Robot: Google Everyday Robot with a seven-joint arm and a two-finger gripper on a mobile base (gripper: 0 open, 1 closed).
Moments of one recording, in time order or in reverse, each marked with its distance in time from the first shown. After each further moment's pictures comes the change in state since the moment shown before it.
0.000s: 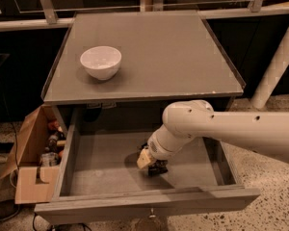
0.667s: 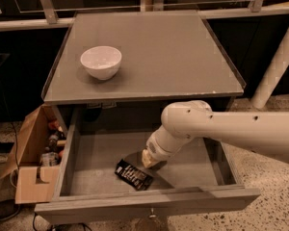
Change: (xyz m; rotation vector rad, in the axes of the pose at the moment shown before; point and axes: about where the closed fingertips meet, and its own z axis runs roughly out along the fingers) arm 0.000 0.000 0.000 0.000 0.000 0.000
